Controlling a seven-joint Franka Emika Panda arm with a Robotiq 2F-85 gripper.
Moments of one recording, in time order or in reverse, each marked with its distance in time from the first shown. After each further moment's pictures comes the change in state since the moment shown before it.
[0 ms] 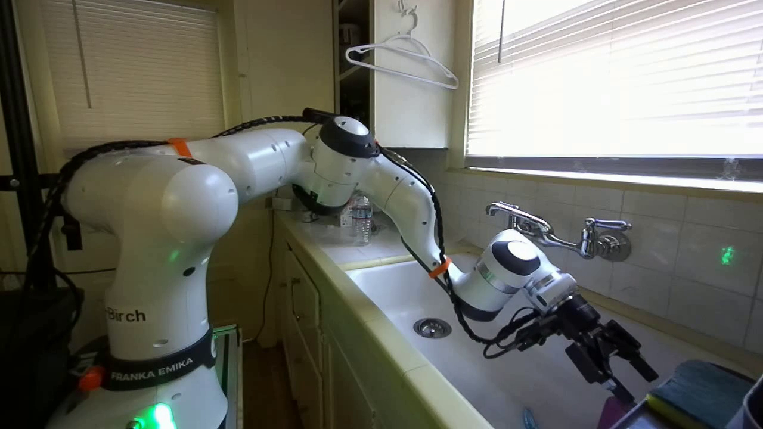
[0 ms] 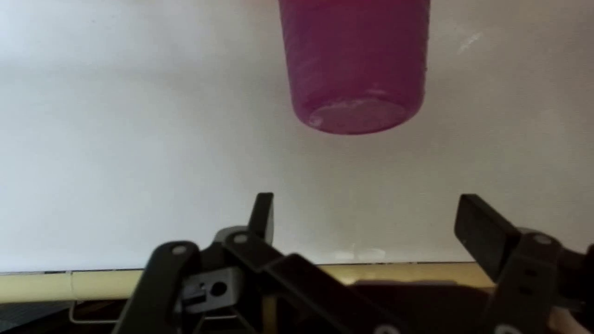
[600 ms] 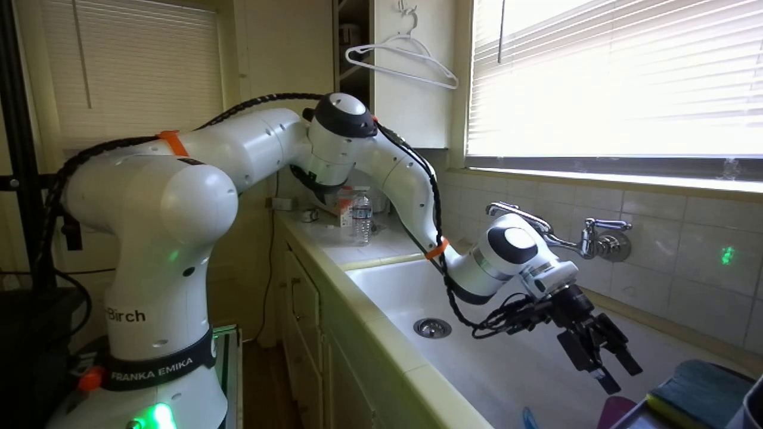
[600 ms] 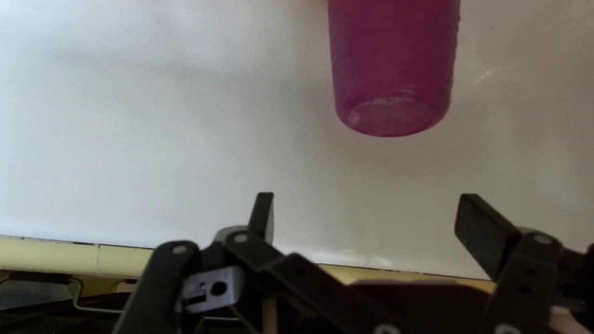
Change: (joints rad) arm -0.005 -0.153 0.051 -0.089 -0.013 0.000 -0.172
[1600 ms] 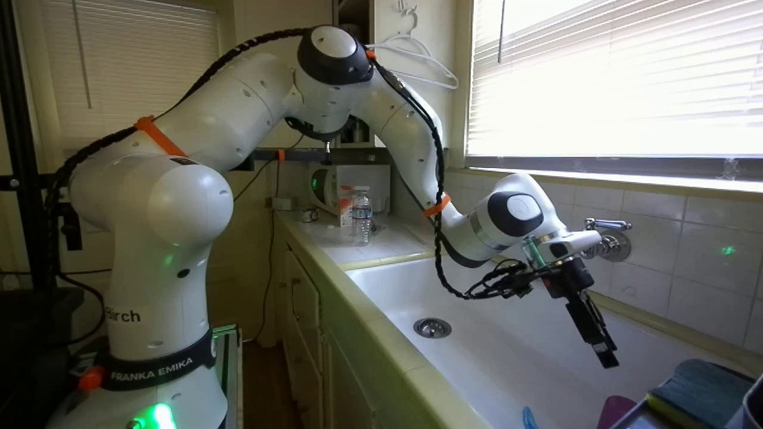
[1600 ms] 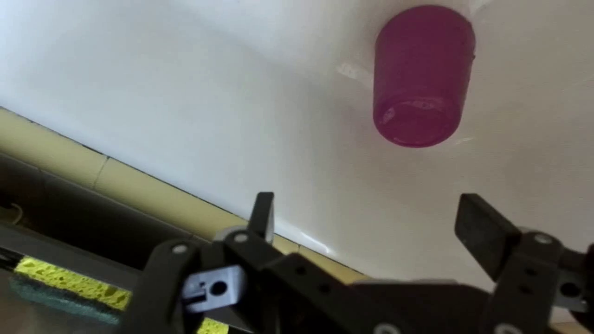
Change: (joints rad) arm -0.093 -0.372 0.109 -0.180 -0.085 0.060 -0.522
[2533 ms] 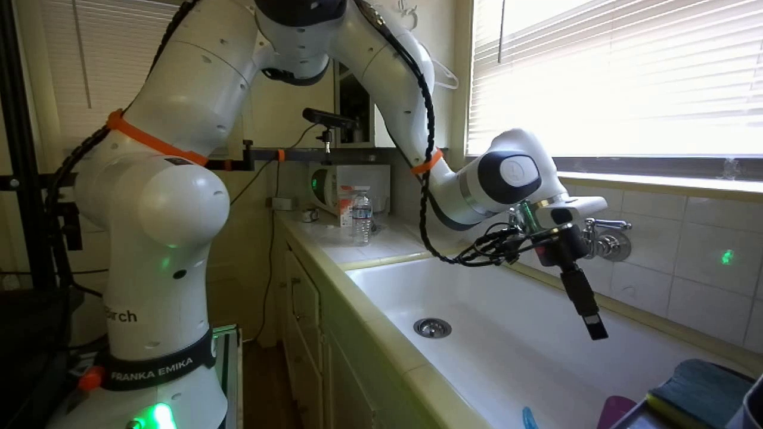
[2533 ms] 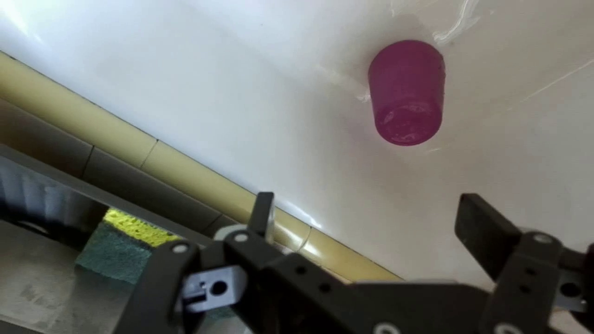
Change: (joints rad) arm -0.058 -0.340 0.044 -0.177 -0.097 0.014 -0.166
